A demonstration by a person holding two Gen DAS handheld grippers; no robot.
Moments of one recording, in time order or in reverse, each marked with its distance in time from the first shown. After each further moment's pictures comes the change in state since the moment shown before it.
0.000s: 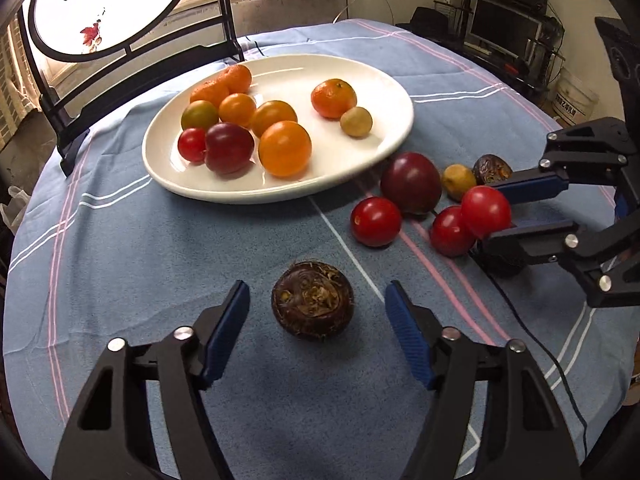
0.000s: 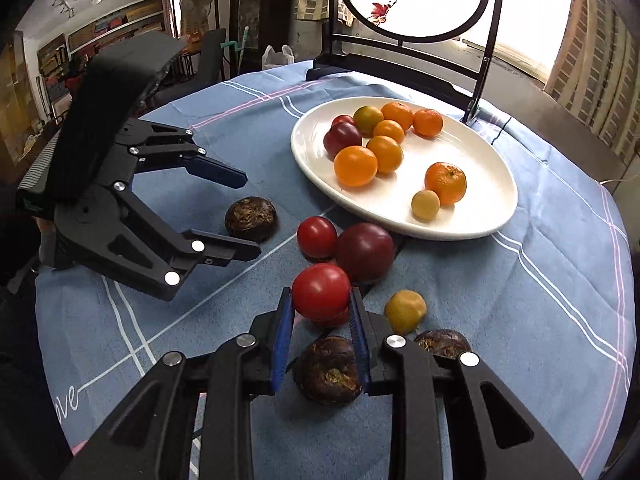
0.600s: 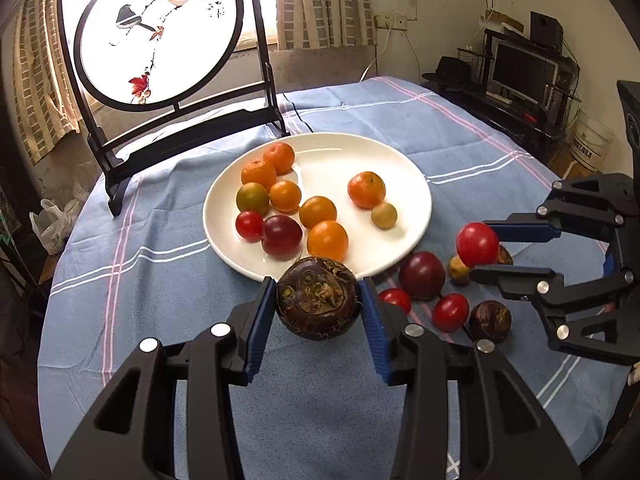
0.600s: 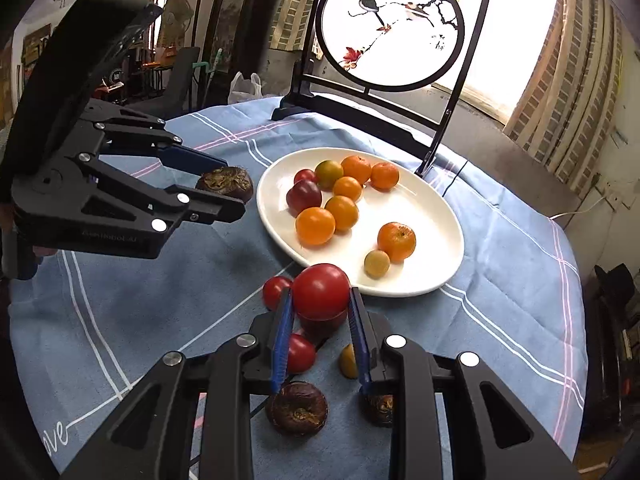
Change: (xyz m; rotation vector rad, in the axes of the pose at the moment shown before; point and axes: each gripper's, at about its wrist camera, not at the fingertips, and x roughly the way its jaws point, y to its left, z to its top) left arm -0.064 0.009 0.036 -0.059 -0.182 0.111; right arm -0.021 0.009 0.028 -0.041 -0.114 -0.197
